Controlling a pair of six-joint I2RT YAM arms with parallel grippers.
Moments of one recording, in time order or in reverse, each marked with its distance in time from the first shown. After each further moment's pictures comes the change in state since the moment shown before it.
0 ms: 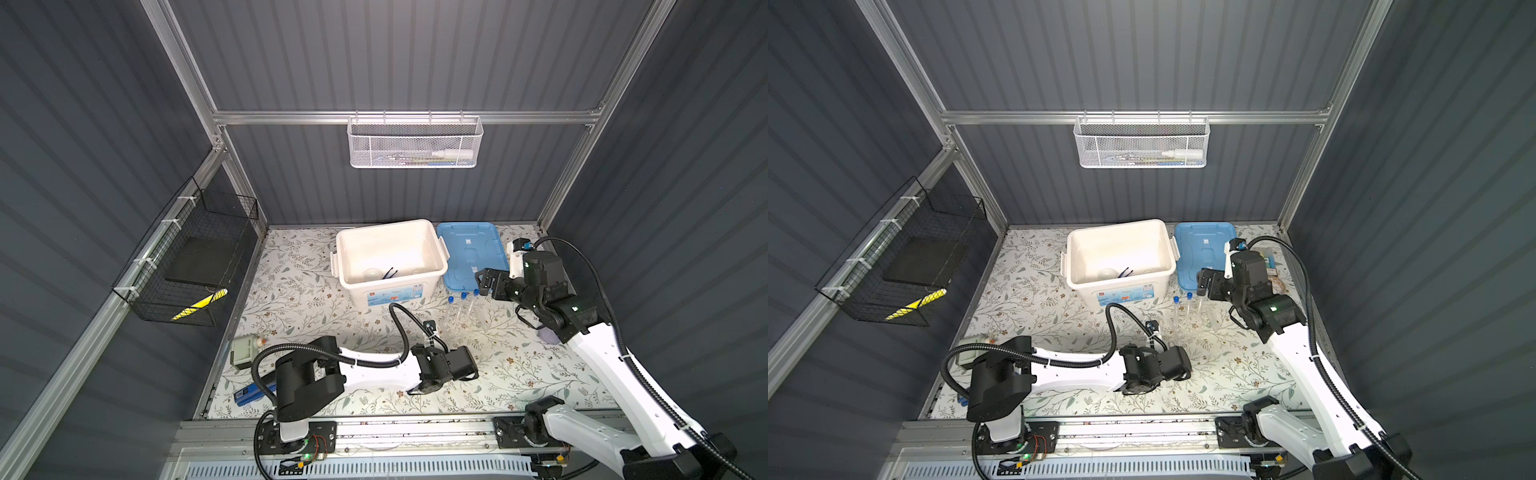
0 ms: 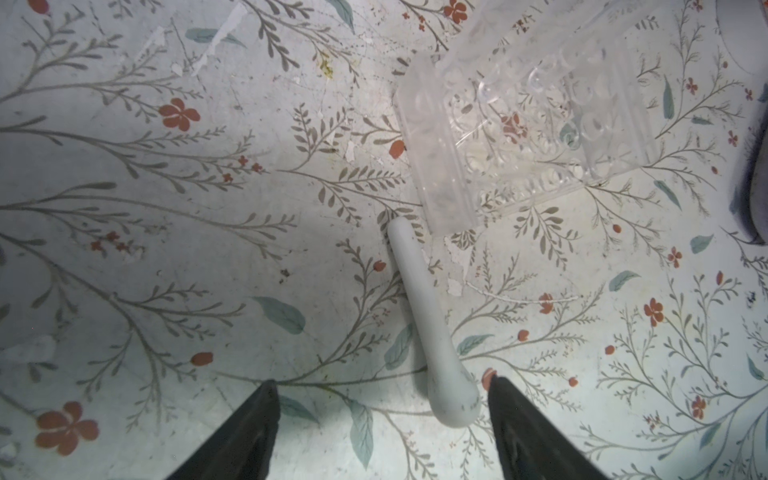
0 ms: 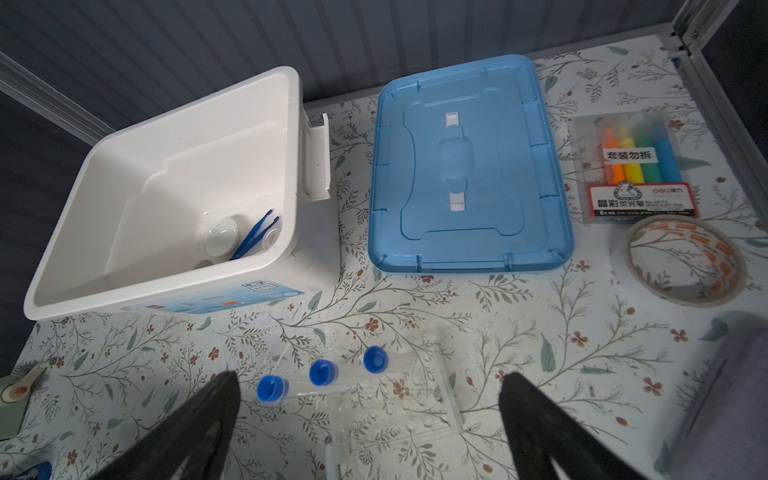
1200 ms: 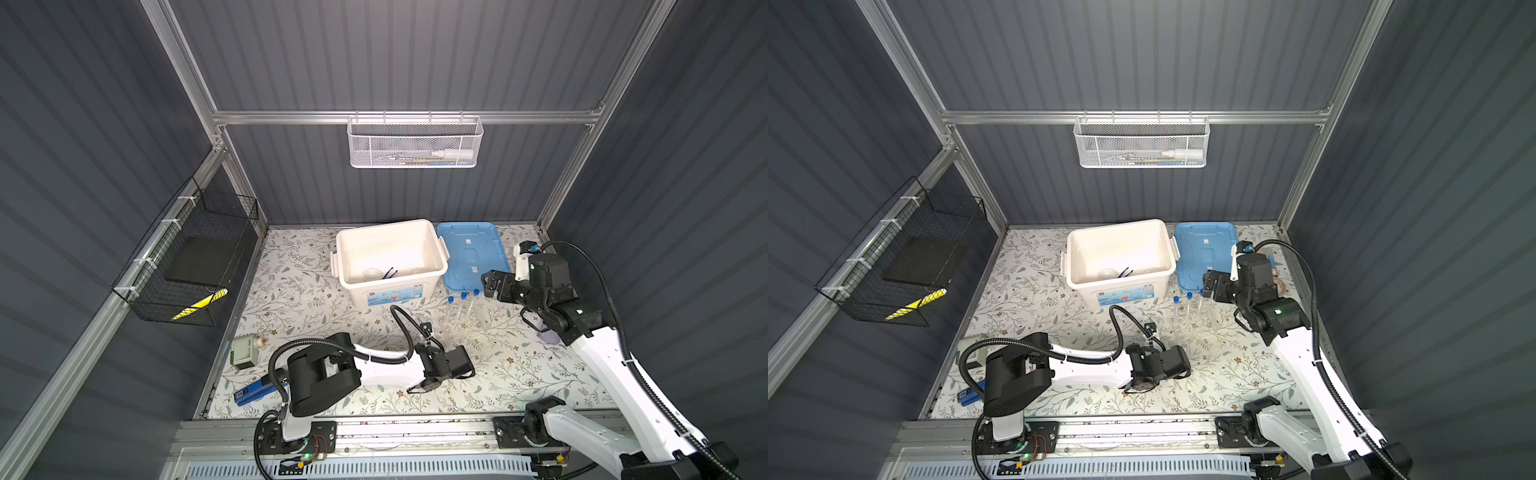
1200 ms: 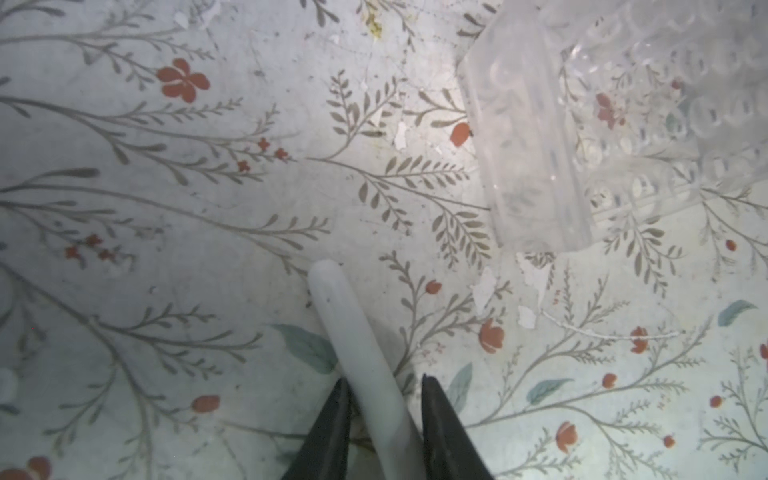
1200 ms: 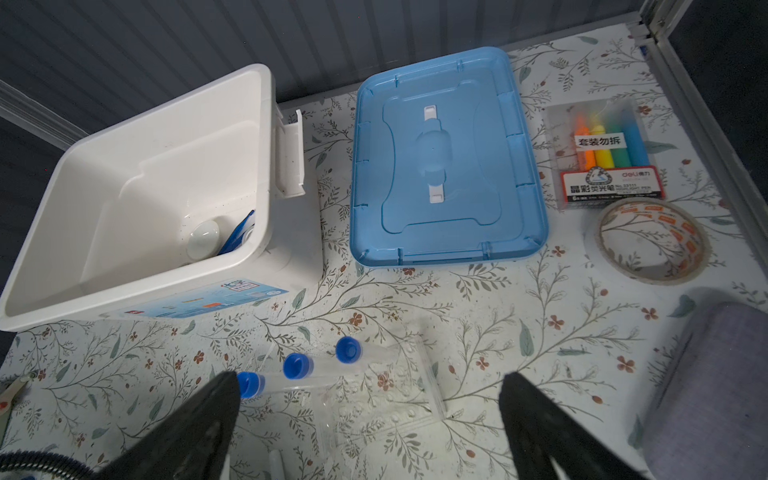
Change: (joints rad) left arm 0.034 0.051 -0.036 0.019 0.011 -0.018; right arm -0.047 -0.028 -0.021 -0.023 -0.001 -0.002
